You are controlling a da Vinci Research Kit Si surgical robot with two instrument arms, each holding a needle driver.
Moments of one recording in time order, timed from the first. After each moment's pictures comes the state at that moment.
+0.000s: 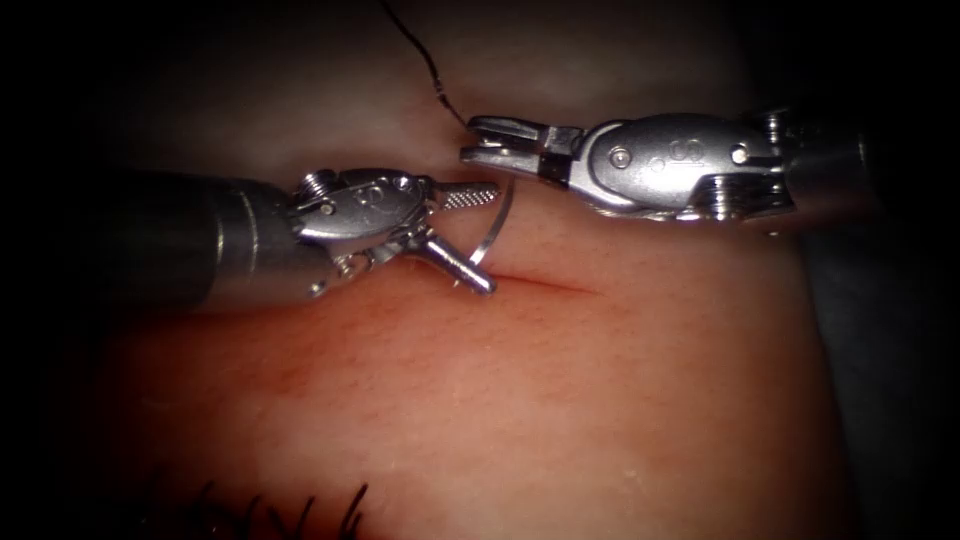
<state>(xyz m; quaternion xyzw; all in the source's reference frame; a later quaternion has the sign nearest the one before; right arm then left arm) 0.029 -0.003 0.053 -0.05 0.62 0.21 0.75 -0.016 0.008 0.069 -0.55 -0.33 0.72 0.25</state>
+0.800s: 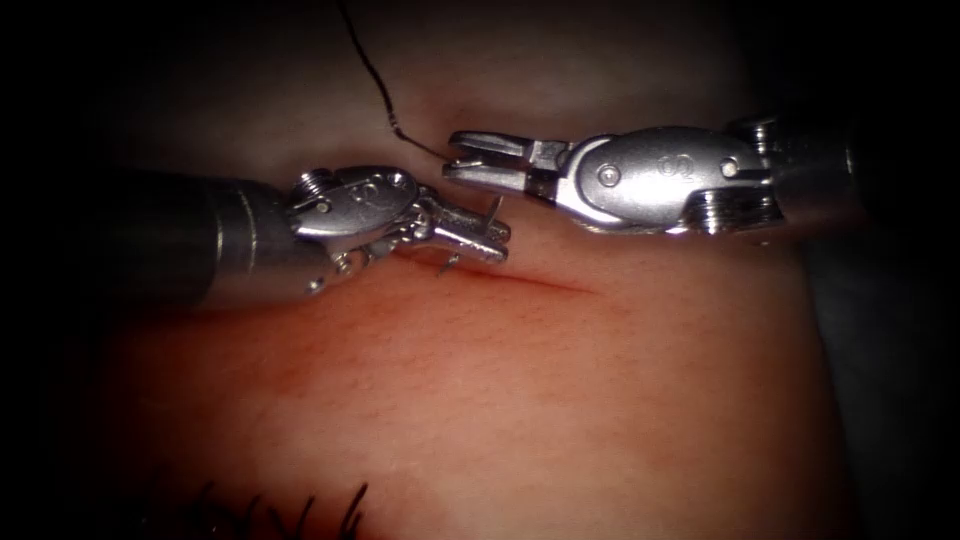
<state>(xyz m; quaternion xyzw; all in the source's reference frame) 0.029 -0.003 0.053 -0.05 0.62 0.23 0.75 -0.016 0.009 0.069 -0.59 -0.33 0.70 0.24</state>
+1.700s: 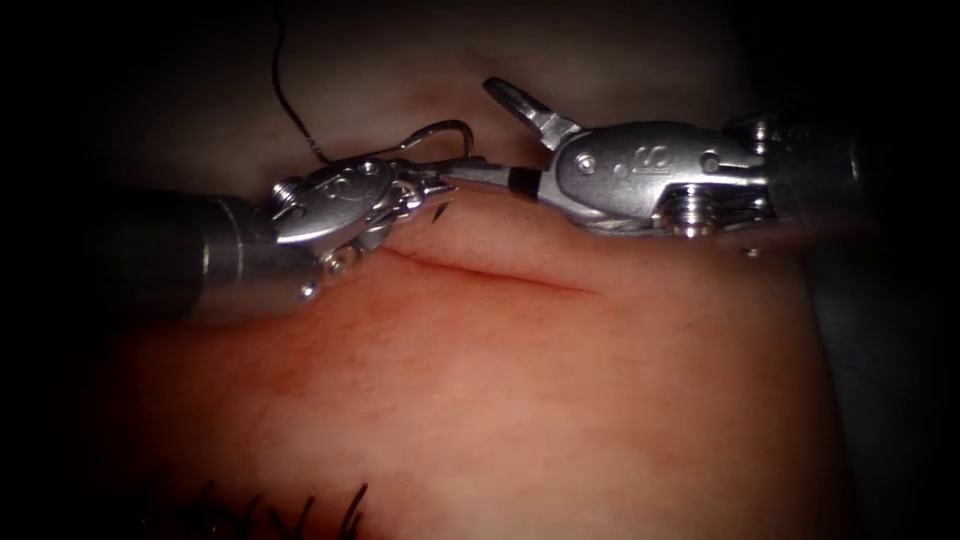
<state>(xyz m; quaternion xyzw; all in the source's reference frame) 0.030 -0.003 0.052 -0.17 0.48 0.38 0.77 -0.014 0.009 0.068 -0.57 -0.14 0.68 0.43</state>
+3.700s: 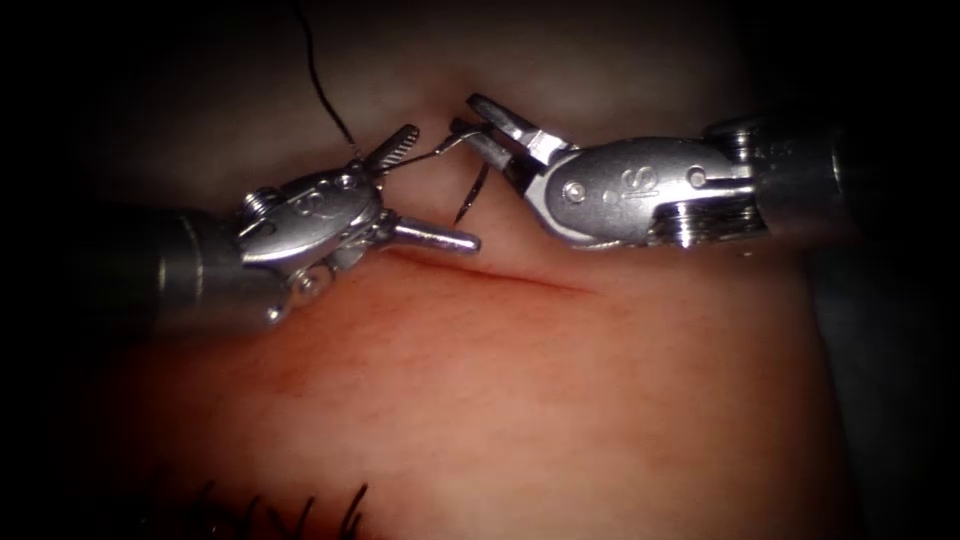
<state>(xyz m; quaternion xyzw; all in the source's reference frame) 0.030 -0.005 0.053 -0.20 0.50 0.29 0.79 -0.013 0.008 0.064 -0.59 -0.13 0.69 0.41</state>
